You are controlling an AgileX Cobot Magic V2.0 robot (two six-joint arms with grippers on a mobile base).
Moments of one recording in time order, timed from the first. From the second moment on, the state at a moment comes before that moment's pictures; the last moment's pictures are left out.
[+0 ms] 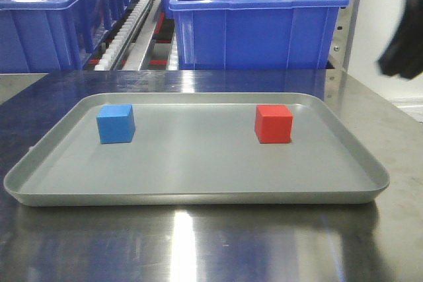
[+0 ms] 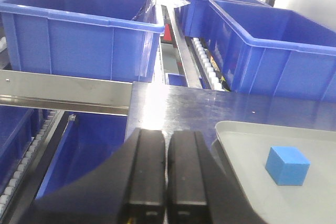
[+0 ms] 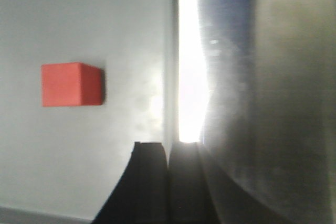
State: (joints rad) left arm -0.10 0.00 0.01 0.07 0.05 -0.22; right arm 0.23 1.38 -1.01 0.22 0.74 0.15
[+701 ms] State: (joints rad) left arm -0.10 0.00 0.01 0.07 0.05 -0.22; right arm 0.45 1.65 -1.23 0.22 0.72 0.05
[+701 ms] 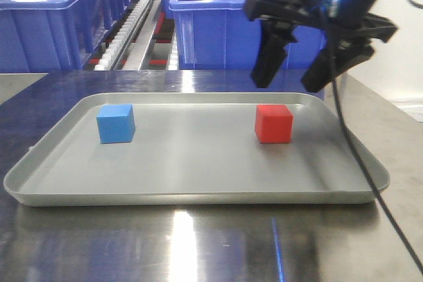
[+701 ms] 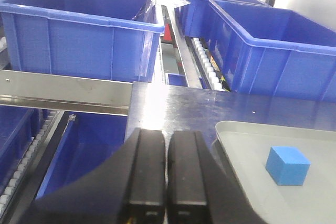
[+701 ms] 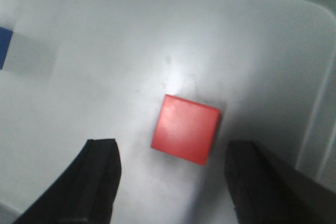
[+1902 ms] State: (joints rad) left arm -0.10 0.00 0.01 0.07 0.05 -0.22; right arm 0.48 1.84 -1.33 0.14 0.74 0.04
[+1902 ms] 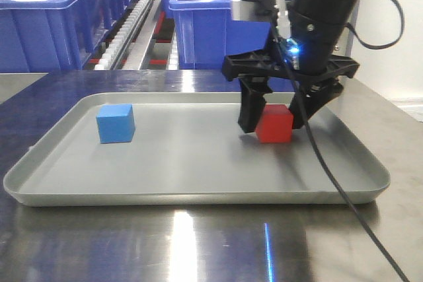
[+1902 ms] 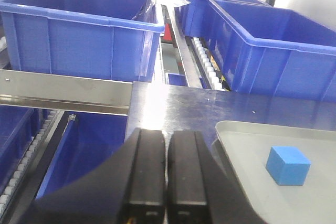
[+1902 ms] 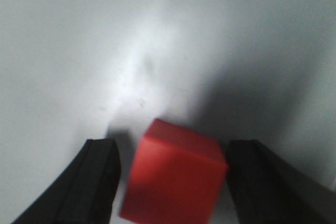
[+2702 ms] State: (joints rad) left arm -0.10 0.00 0.01 0.07 0.05 -0.22; right arm 0.51 1.77 -1.44 0.11 0.76 0.04
